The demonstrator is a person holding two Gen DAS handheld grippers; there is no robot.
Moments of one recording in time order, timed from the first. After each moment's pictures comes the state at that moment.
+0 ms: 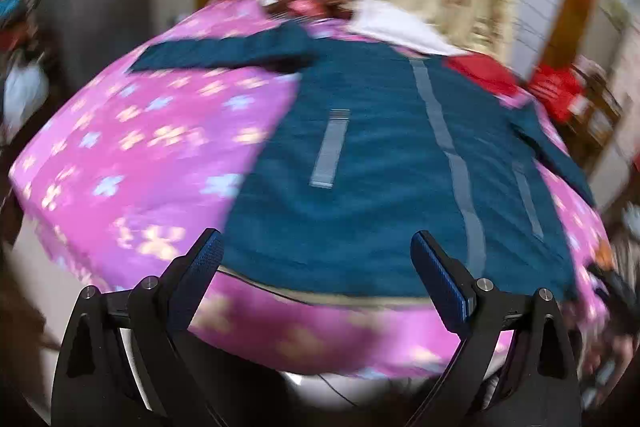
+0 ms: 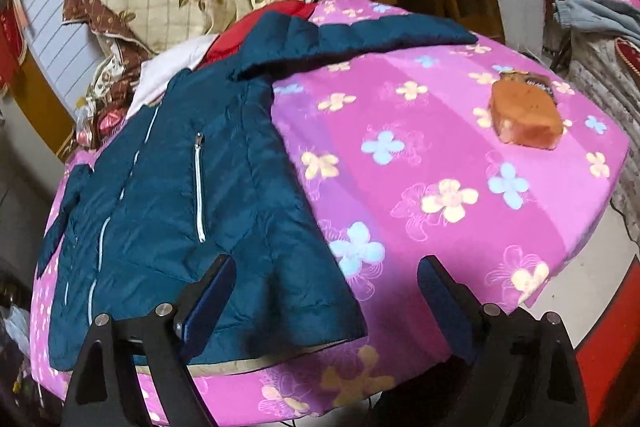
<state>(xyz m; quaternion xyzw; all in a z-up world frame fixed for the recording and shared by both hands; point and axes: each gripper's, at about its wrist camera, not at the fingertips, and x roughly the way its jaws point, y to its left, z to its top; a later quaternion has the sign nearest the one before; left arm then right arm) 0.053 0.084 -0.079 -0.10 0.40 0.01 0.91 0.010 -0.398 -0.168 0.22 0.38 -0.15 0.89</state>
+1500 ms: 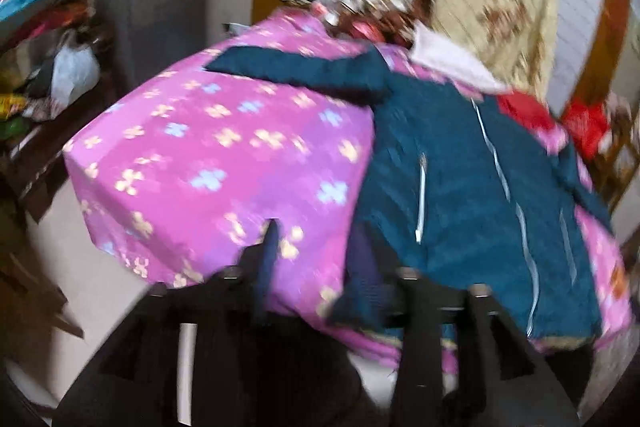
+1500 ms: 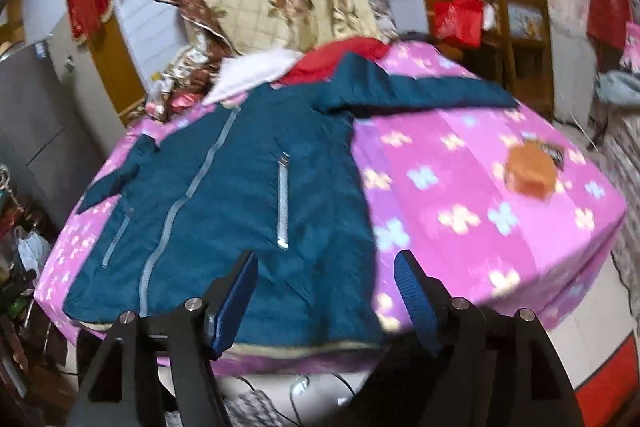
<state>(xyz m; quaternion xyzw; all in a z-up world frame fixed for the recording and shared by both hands) 0.021 0.170 -0.059 -0.13 0.35 0.07 0.92 -0.053 -0.348 -0.094 0.13 0.32 -0.02 0.94</state>
